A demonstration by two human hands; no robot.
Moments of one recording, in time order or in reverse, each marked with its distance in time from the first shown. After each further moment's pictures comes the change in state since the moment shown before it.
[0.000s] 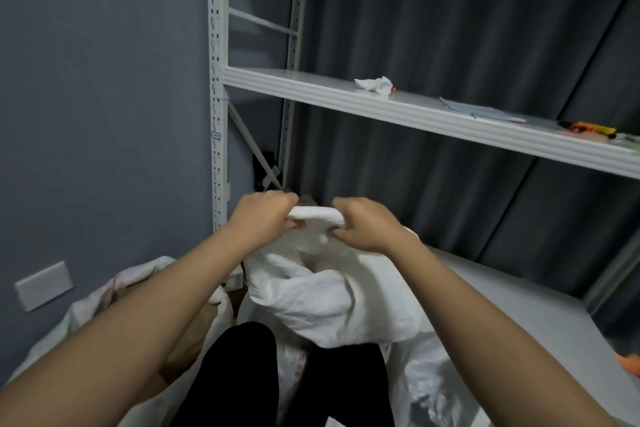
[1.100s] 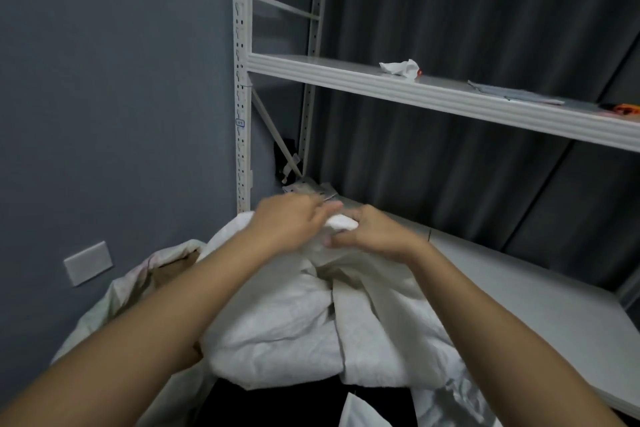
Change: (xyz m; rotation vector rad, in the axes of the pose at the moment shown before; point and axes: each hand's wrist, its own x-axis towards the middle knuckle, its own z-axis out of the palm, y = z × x) left_hand -0.043 0.007 -0.010 -0.125 0.014 -0.035; right_hand -0.023 -0.043 0.019 0.725 -0.191 0.128
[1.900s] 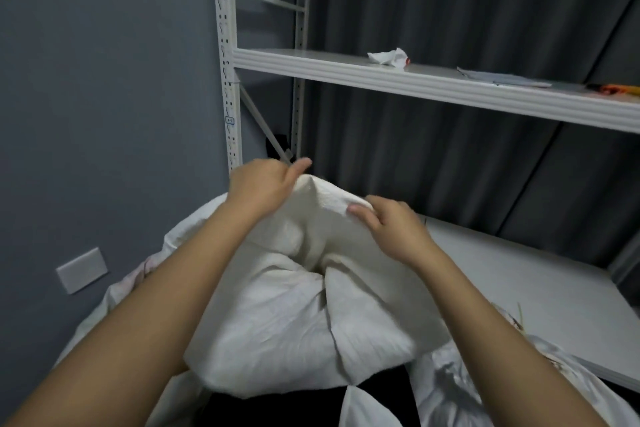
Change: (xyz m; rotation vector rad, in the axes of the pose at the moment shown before) left_hand 0.030 -0.029 -0.013 -0.036 0.145 -0.136; right_hand -0.025 0.018 -0.006 -0.264 0.383 0.003
